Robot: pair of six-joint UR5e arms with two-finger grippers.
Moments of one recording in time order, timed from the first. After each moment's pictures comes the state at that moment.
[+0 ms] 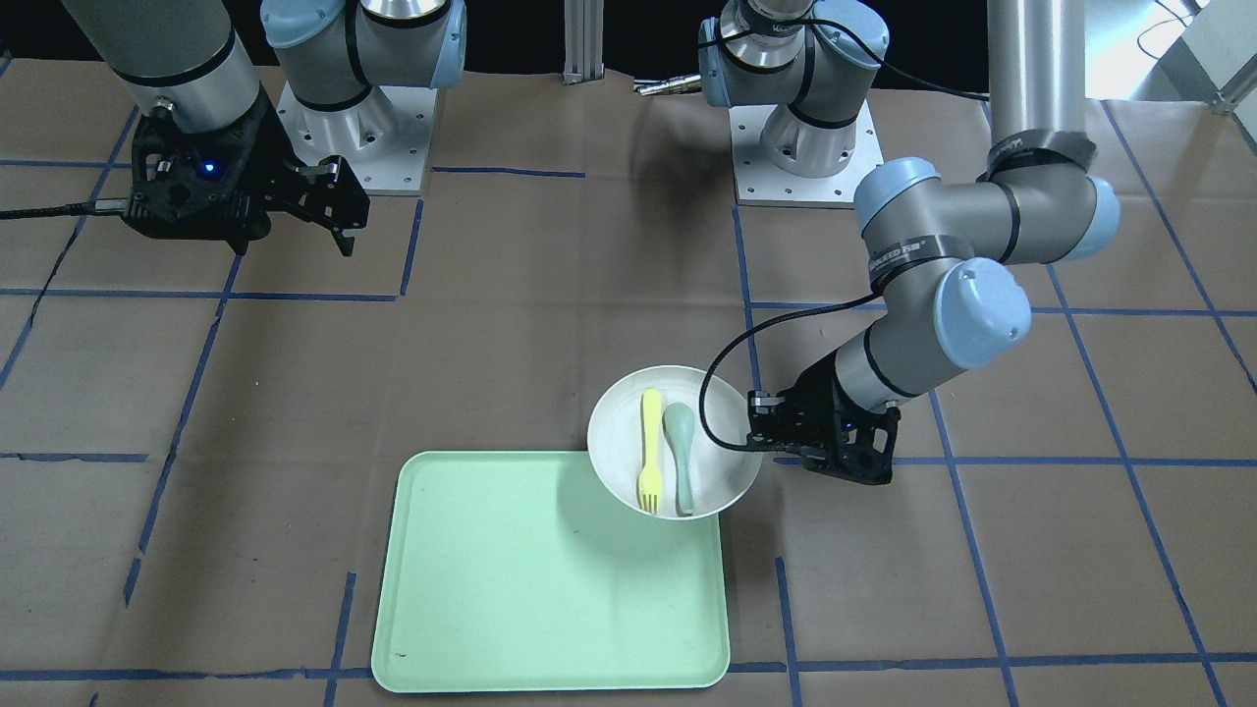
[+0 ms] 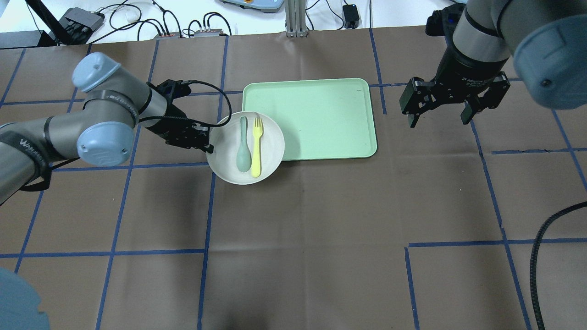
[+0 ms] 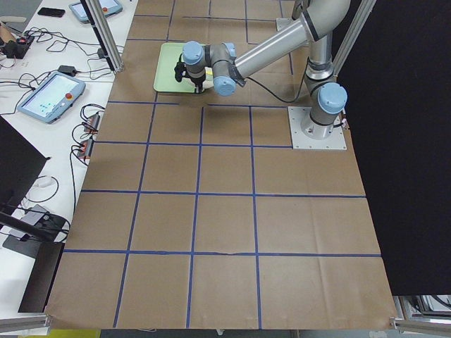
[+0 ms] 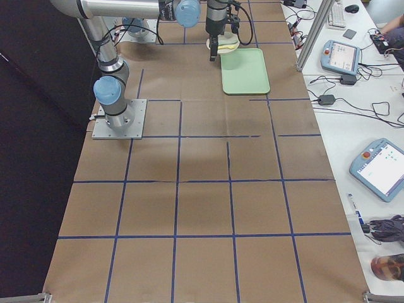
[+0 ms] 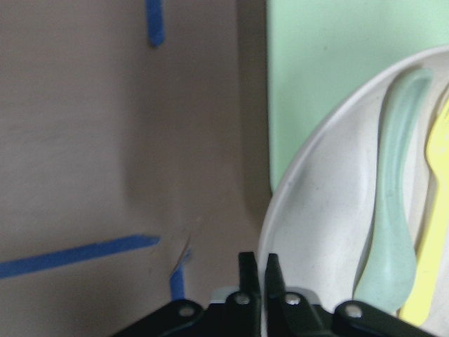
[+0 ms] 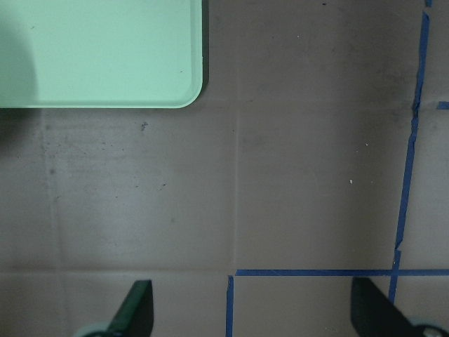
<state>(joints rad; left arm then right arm) -1.50 -1.96 -1.79 -1.02 1.21 0.19 1.56 -1.59 1.64 -1.57 -1.58 -0.02</state>
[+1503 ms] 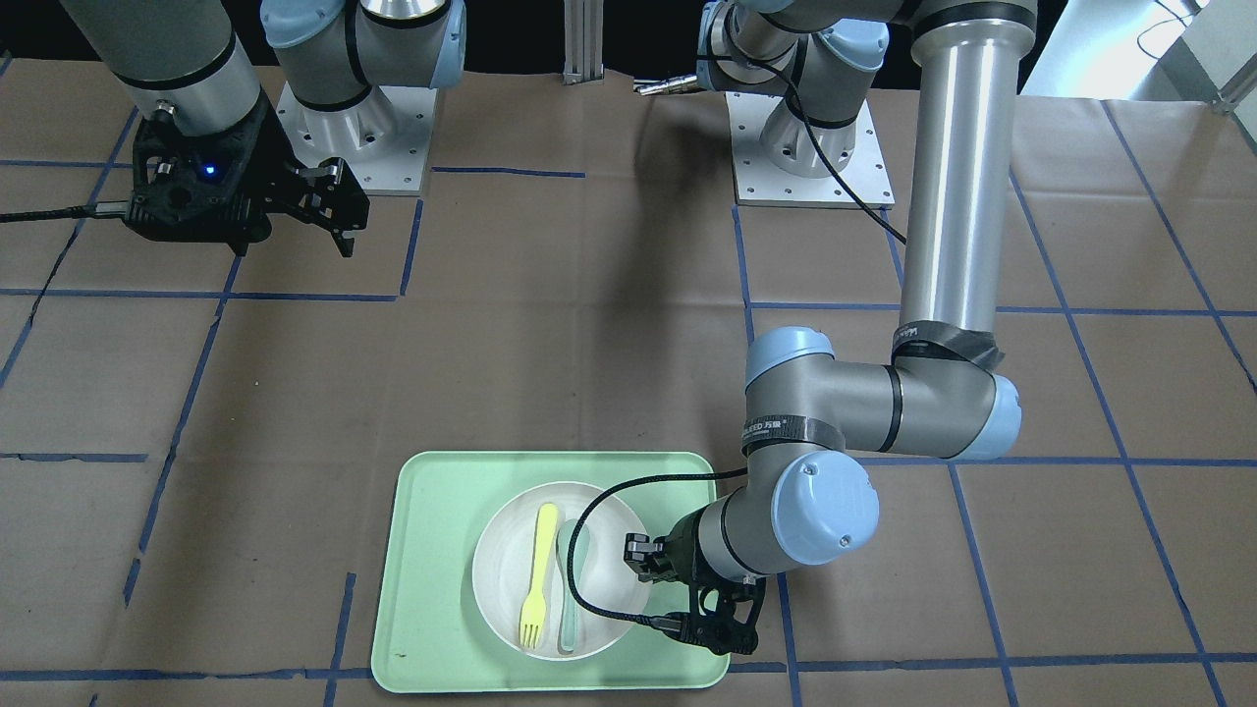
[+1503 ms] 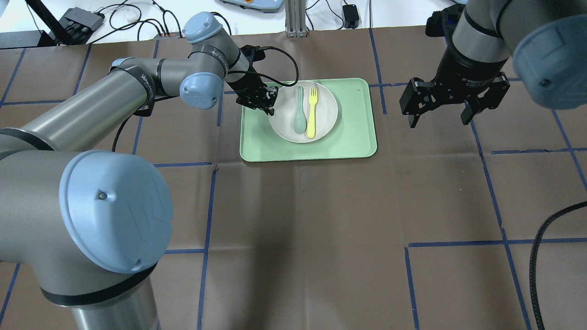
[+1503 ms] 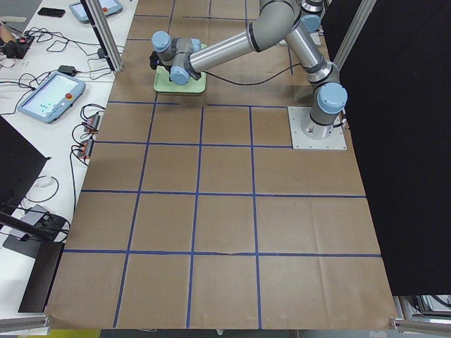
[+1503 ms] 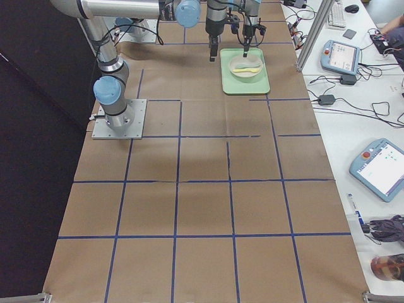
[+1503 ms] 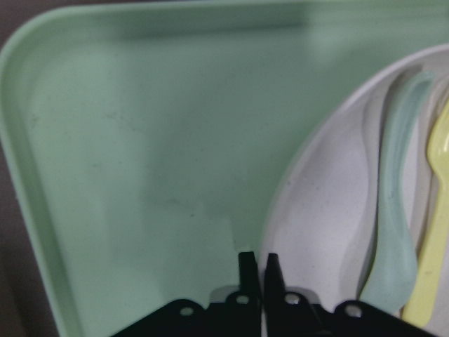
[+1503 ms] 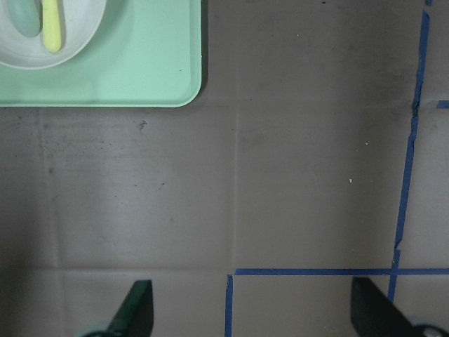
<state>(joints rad) -1.66 -2.31 -1.37 -1.05 1.21 0.05 1.56 -1.59 1.64 -1.57 -1.58 -0.02</state>
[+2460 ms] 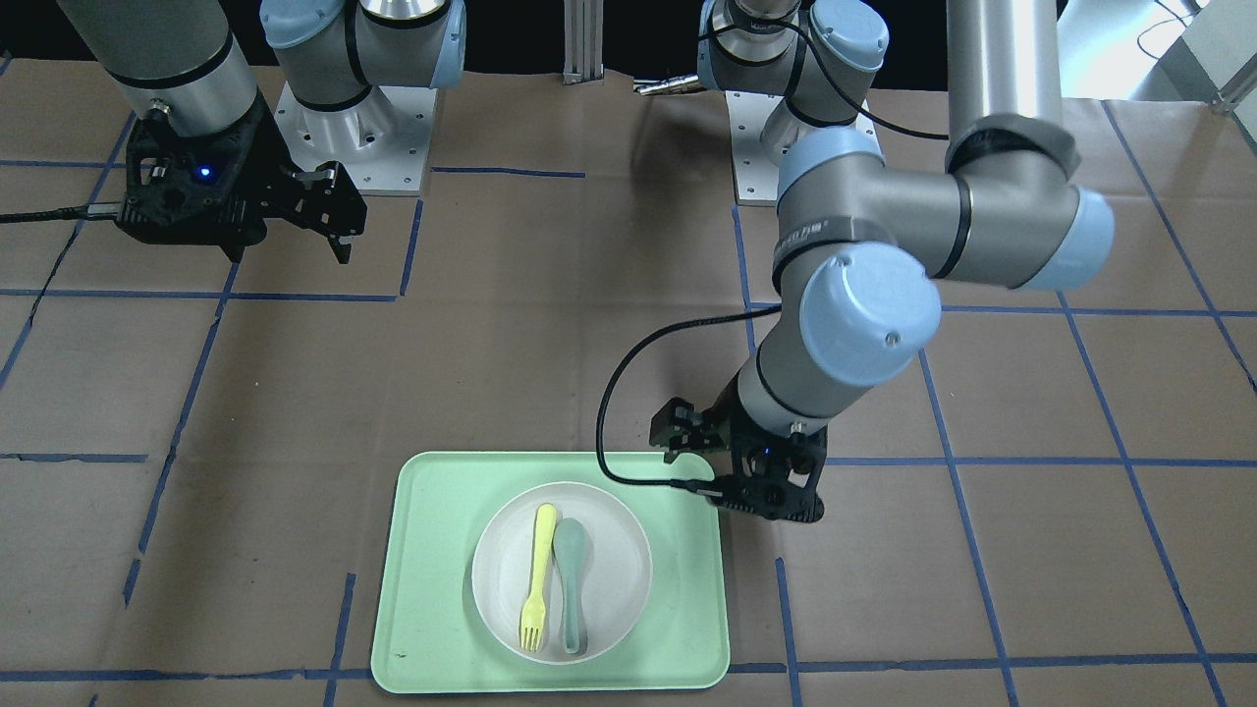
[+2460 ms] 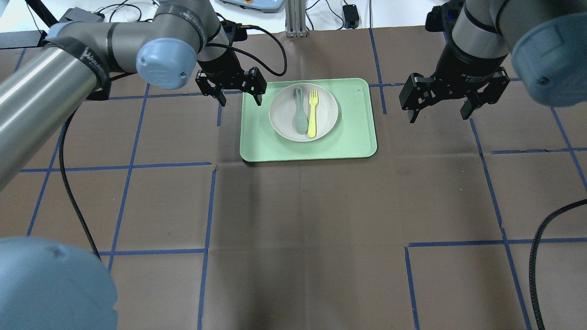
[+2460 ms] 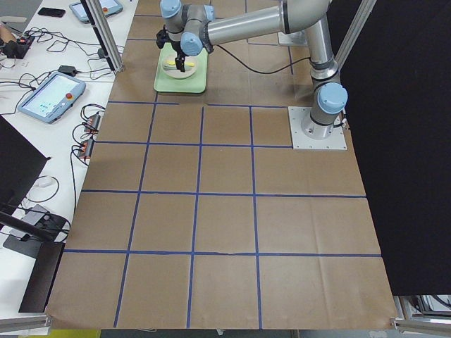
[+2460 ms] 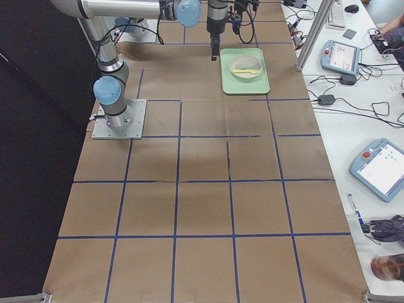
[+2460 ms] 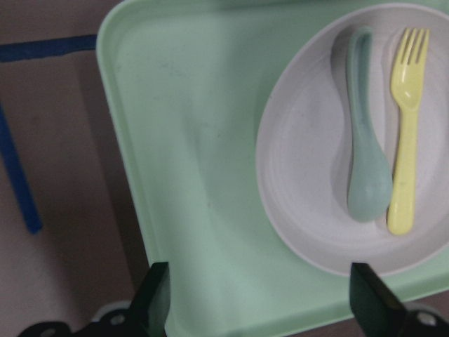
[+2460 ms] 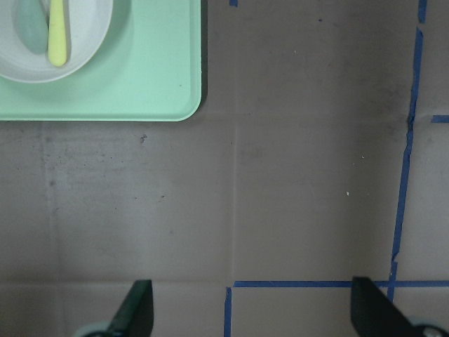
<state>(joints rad) -1.67 -1.96 -1.45 -1.34 1.44 0.04 1.56 -1.58 1.63 -1.60 -1.58 -0.02</state>
